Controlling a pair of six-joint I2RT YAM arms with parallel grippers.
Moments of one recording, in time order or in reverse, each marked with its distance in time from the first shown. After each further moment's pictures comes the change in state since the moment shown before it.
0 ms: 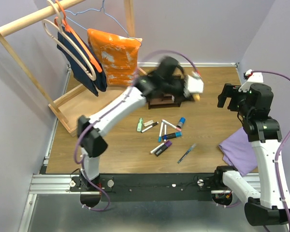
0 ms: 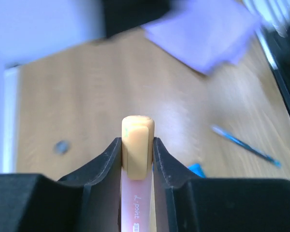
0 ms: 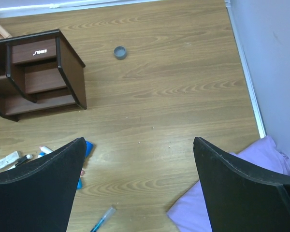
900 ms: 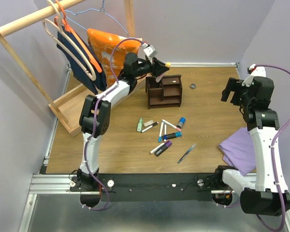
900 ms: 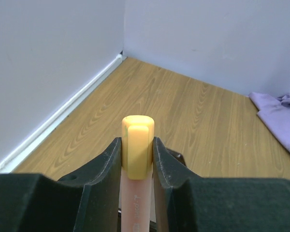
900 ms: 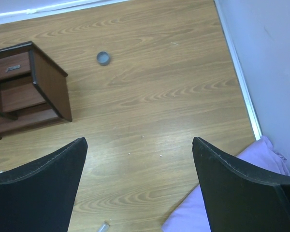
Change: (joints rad) left arm 0.496 0.177 -0.336 1.218 0.093 -0.893; right arm -0.117 0.118 0.003 0.082 -0.064 -0.005
